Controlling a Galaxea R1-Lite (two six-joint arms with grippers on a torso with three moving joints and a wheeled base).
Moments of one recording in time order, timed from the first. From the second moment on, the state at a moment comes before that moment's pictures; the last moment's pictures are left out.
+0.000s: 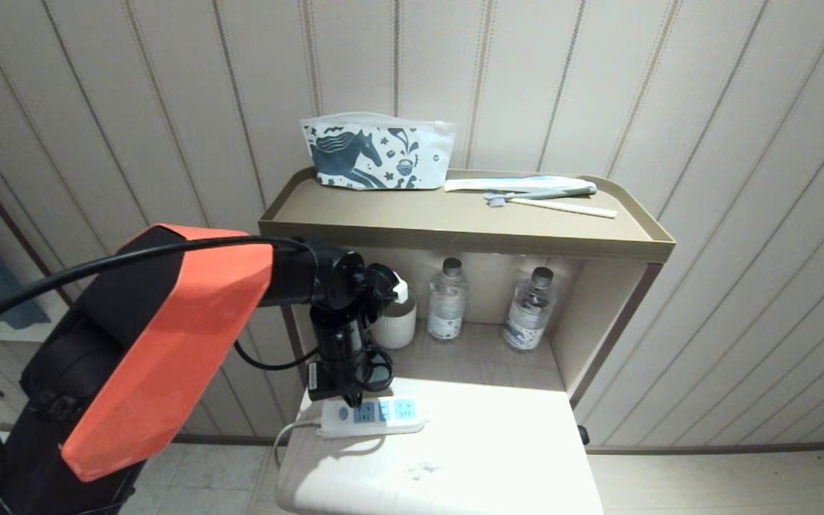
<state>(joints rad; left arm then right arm) -0.63 2.40 -1.94 0.93 0.04 -0.78 0.00 0.00 0.00 0.00 0.02 -0.01</state>
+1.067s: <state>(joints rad) -0.32 1.72 -1.42 0.97 -0.02 -0.57 0.00 0.00 0.00 0.00 0.02 -0.01</state>
